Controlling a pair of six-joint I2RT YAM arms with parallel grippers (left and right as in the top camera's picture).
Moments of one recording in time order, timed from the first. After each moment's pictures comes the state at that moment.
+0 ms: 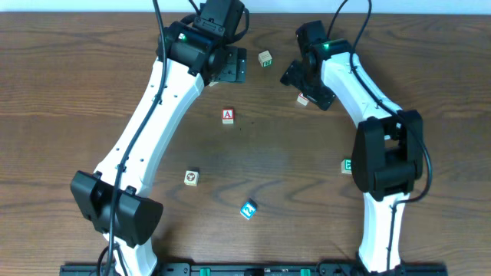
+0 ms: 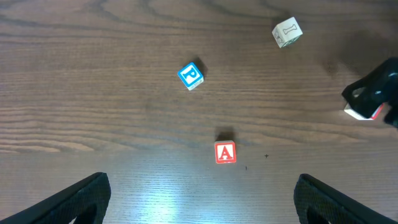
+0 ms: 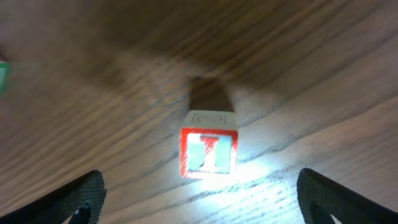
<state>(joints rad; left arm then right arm) -0.45 1.92 2.05 -1.23 -0.20 -0.33 0.26 2.25 1.83 -0.96 0.06 0.89</state>
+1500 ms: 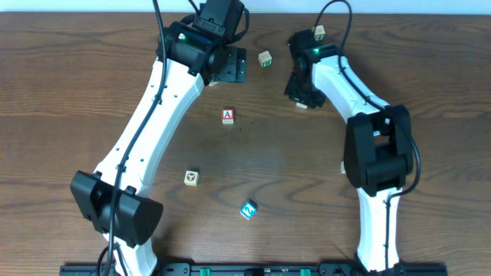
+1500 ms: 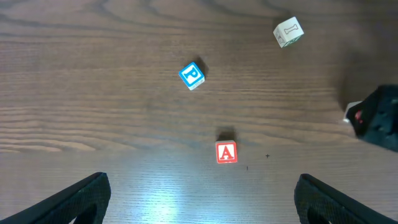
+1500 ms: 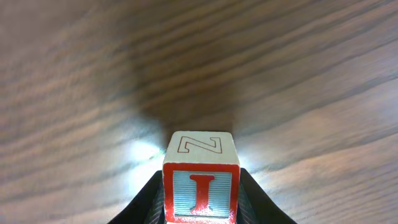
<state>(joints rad) -0.45 1.92 2.05 -1.23 -0.21 -0.33 0.30 2.30 1.84 -0.98 0.11 0.67</state>
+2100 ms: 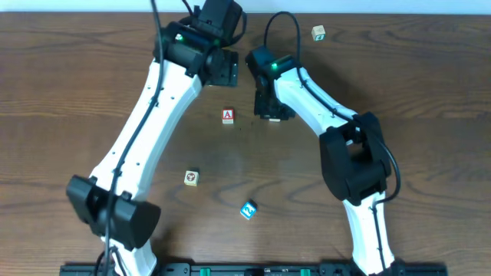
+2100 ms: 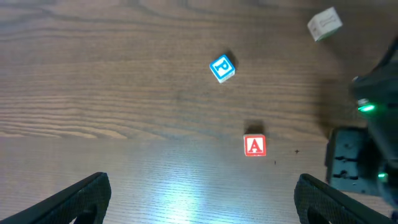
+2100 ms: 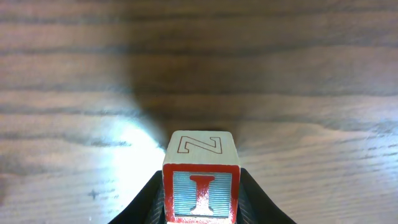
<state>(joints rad) -0.44 1.88 2.05 -1.30 -0.30 -0.33 0.49 2.30 1.84 -1.05 0.12 0.59</state>
